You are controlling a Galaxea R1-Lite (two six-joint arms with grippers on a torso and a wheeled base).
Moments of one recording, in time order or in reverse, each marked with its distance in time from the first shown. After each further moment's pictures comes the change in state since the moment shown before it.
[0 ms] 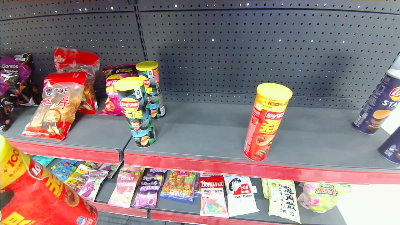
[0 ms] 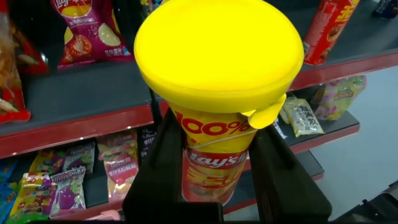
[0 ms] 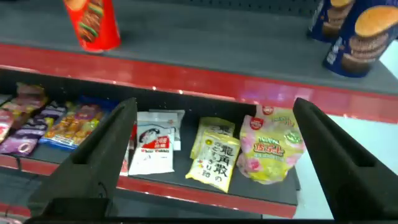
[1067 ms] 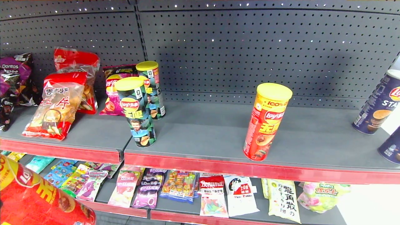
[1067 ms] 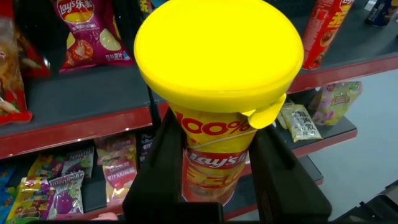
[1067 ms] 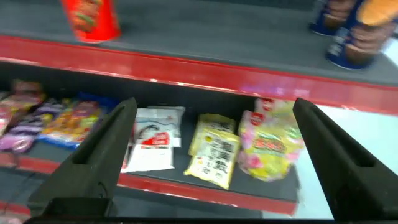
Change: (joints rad) left arm 0.000 -0.064 0.019 0.005 -0.004 -0.014; right arm -0.011 -0.036 0.022 0.009 0.038 0.017
